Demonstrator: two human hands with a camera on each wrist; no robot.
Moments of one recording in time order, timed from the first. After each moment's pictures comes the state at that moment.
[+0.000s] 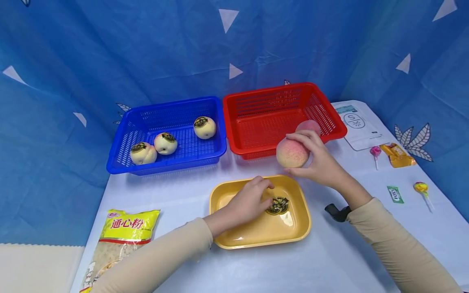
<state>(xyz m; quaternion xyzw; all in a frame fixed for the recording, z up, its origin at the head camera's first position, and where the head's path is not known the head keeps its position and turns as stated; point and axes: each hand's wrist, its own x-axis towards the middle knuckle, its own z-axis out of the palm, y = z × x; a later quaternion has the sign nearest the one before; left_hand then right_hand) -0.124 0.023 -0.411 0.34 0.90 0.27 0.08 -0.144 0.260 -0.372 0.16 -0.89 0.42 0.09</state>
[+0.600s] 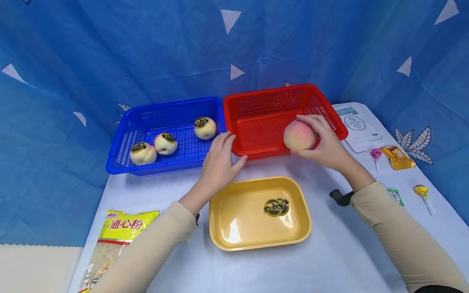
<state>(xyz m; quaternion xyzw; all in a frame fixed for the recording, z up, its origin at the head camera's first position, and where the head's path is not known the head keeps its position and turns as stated) -0.183 -0.021 -0.367 0.21 0.94 0.26 -0.11 -0.183 0.281 -0.356 0.14 -0.89 0.42 0.11</state>
